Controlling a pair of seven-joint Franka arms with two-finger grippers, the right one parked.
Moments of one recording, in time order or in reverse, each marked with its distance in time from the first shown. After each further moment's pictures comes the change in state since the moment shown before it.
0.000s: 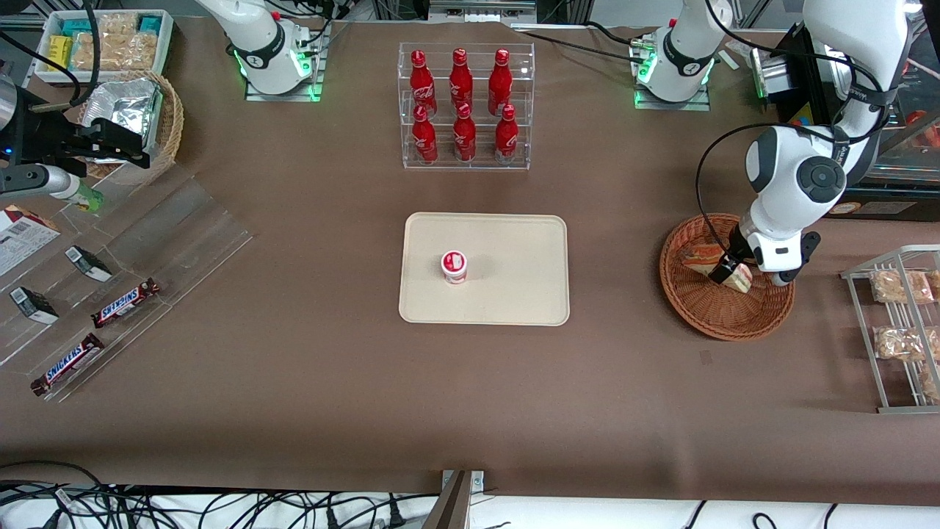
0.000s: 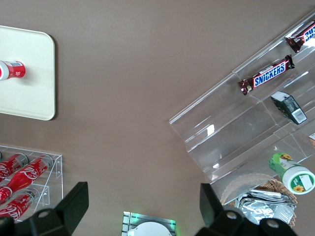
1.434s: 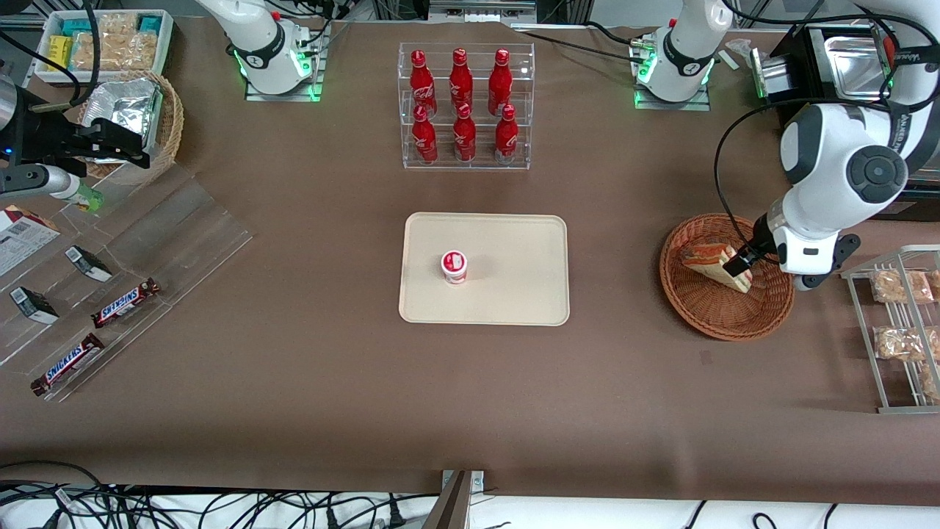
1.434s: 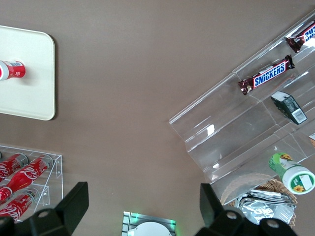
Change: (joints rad) arm -0.033 -0.099 0.002 0.181 -0.021 -0.354 0.122
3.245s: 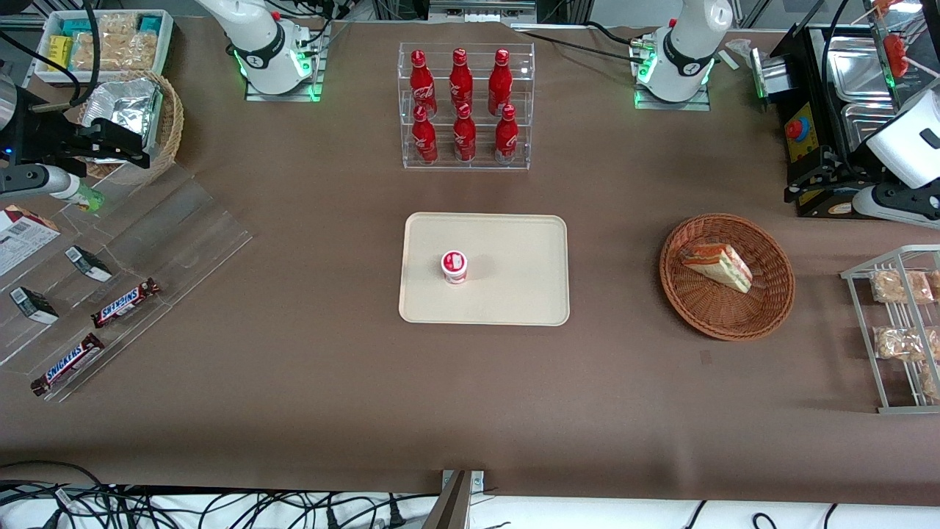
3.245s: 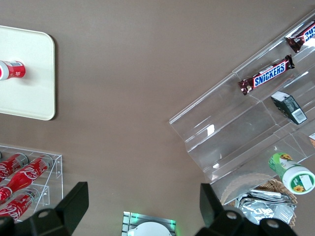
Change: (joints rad) arm -0.029 -0.075 -0.012 0.628 -0.088 -0.680 0.958
